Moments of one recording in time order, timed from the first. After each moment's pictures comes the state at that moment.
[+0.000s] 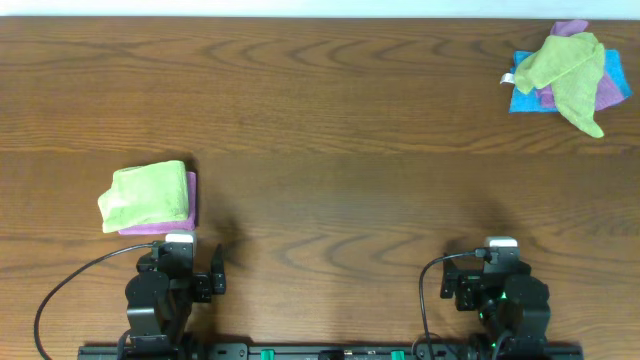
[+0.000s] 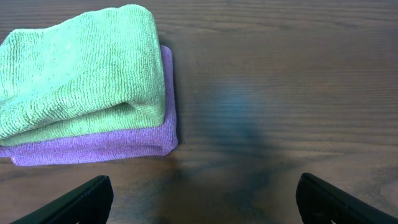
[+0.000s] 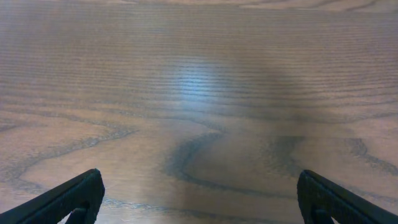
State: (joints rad) left arm 0.02 0.01 0.16 -0.74 0.08 0.04; right arm 0.00 0.01 0.21 -0.85 -0.01 -0.01
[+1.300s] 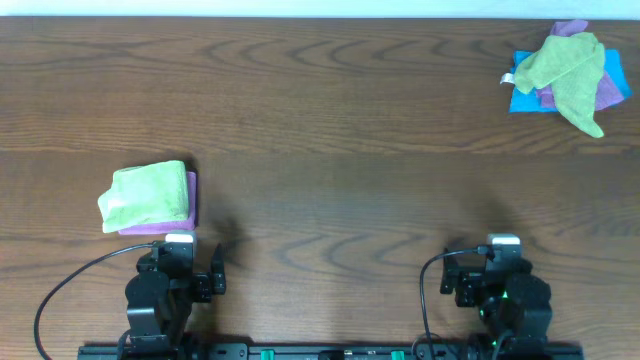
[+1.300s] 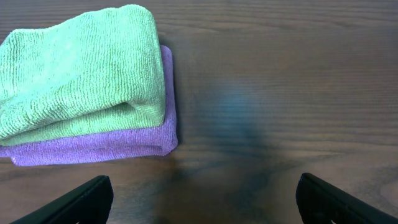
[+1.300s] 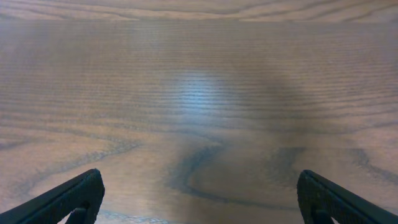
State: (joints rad) left arm 0.02 0.01 0.16 -0.74 0.08 0.04; right arm 0.00 0.04 0.21 -0.79 -0.02 0.02
